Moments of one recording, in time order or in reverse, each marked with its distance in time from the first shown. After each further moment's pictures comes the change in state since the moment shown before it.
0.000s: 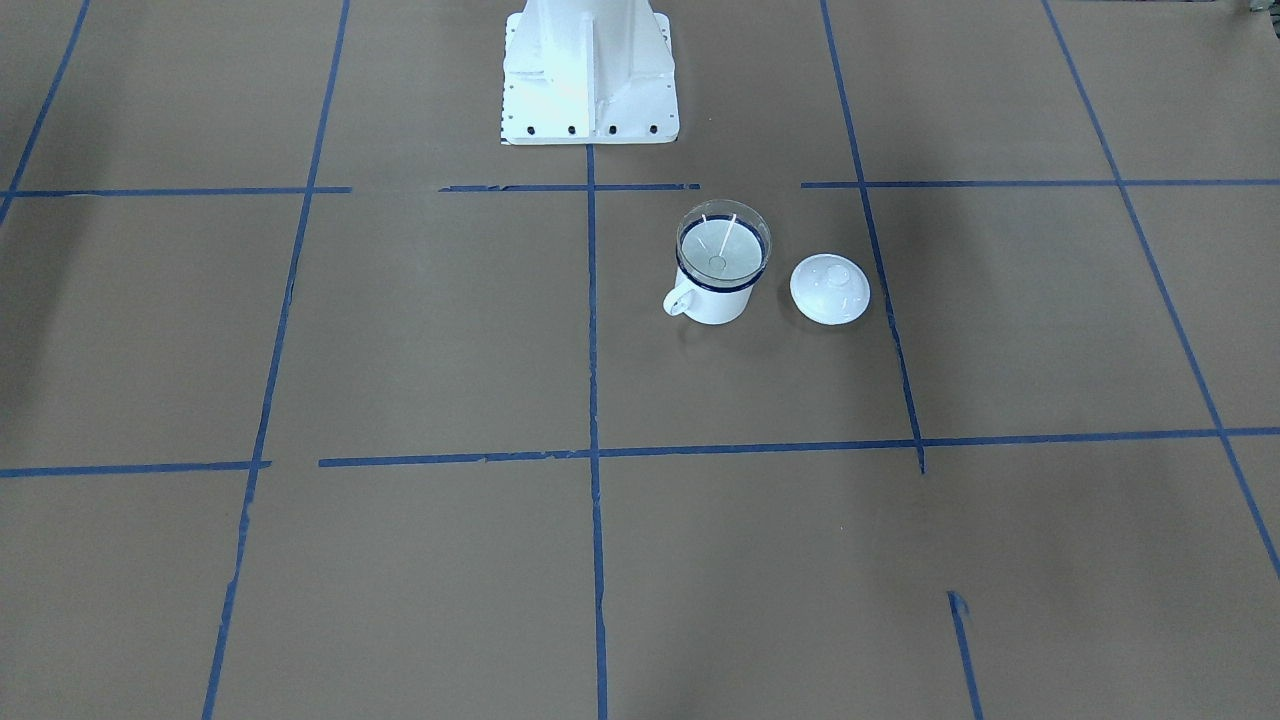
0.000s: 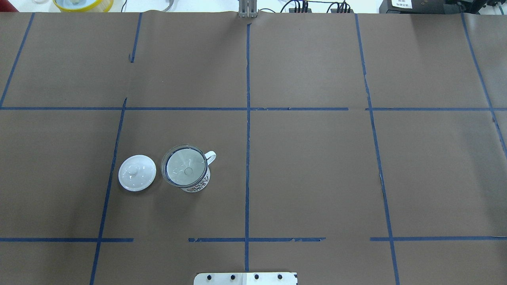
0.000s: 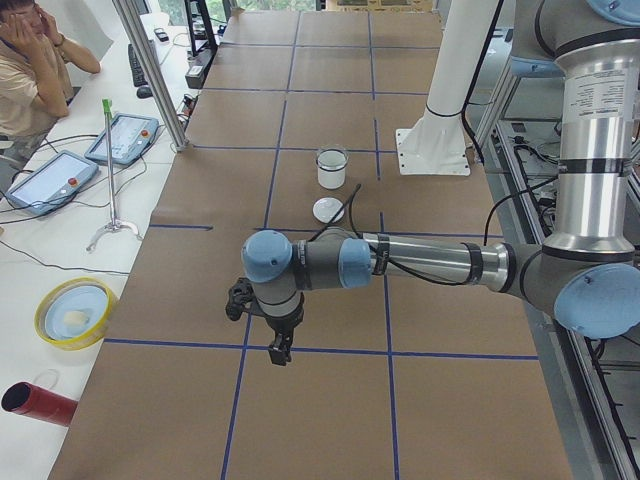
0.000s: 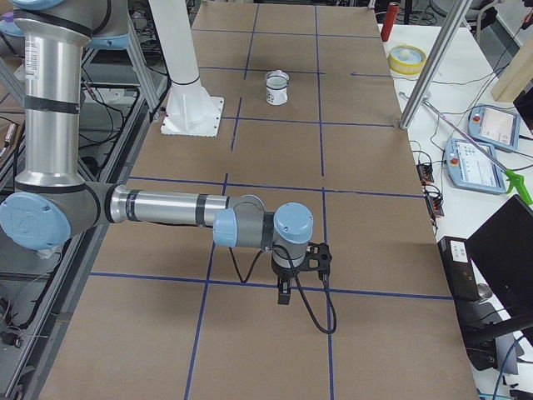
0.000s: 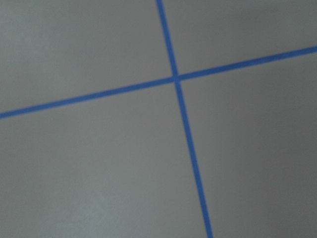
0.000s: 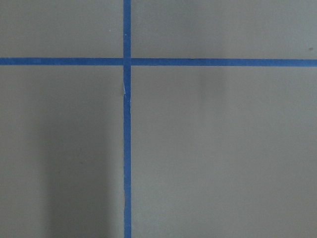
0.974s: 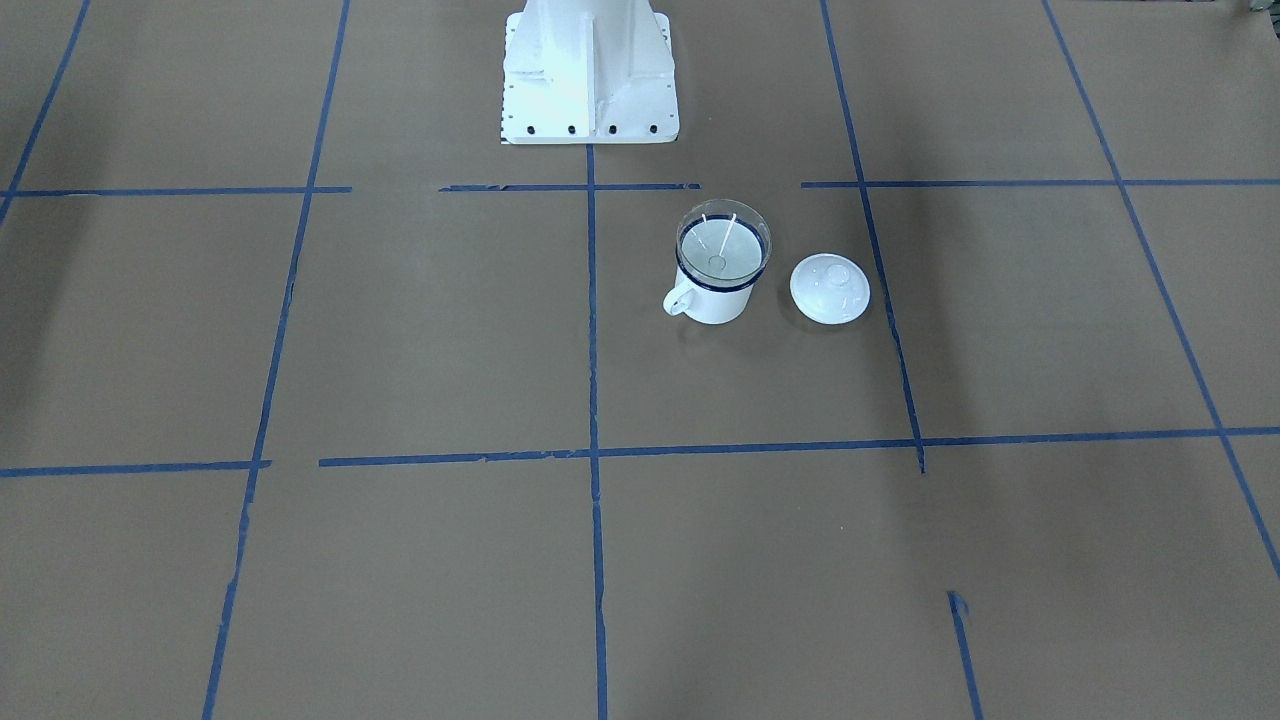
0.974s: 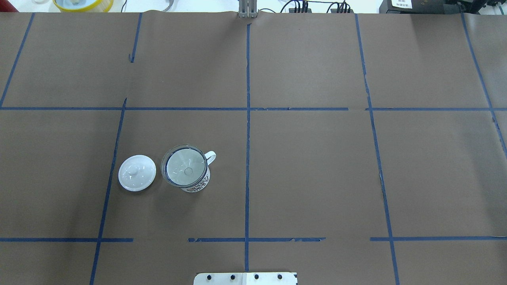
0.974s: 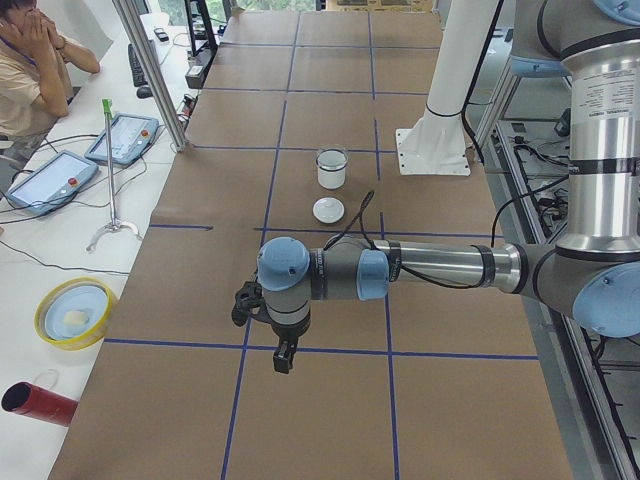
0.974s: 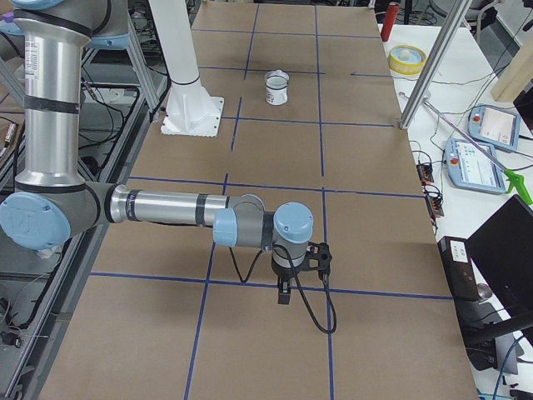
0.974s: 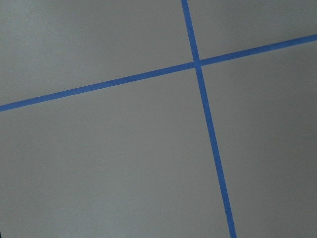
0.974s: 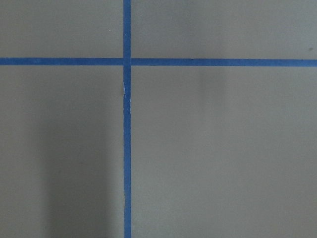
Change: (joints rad) left arm -0.023 0.014 -0.013 -0.064 -0.002 0.003; right arm 0.000 0.000 0.000 0.000 0.000 0.000
